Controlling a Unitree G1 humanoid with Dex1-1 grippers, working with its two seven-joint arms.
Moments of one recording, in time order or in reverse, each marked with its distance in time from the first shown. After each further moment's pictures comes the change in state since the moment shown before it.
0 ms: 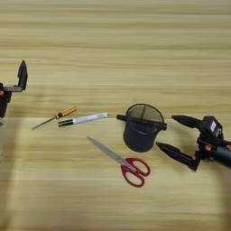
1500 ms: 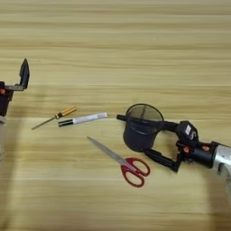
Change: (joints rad) left arm -0.003 -0.003 -0.015 -0.018 -0.002 0.004 -0.007; right arm -0.100 0.099 0.111 0.137 -0.107 -0.098 -0.039
